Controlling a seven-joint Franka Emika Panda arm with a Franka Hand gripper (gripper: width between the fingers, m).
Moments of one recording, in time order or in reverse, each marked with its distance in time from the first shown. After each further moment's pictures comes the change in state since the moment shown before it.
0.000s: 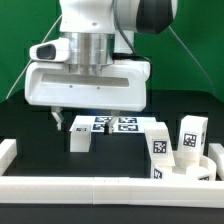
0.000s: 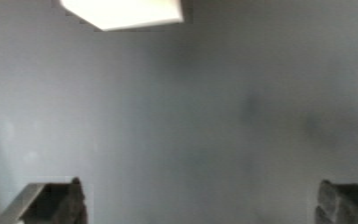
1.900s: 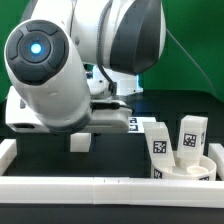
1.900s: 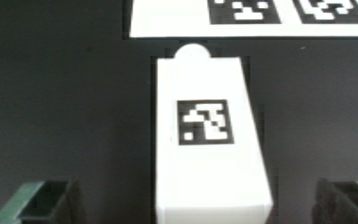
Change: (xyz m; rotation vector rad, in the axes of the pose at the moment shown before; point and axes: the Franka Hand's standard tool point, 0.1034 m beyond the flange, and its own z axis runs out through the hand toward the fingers) arm -0.046 0.018 0.025 0.045 -0.943 -0.047
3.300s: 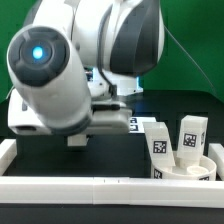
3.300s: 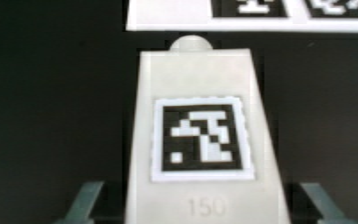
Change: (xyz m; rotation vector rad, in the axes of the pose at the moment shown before) arm -0.009 -0.004 -0.009 0.012 0.021 -0.036
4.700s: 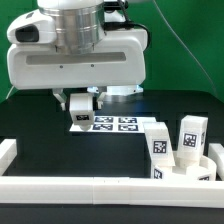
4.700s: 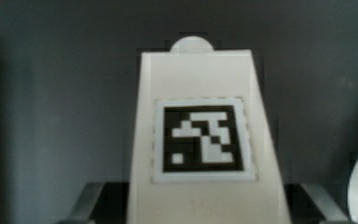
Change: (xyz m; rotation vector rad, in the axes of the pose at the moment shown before) arm -0.001 -0.020 -0.093 -0.027 0.721 -0.021
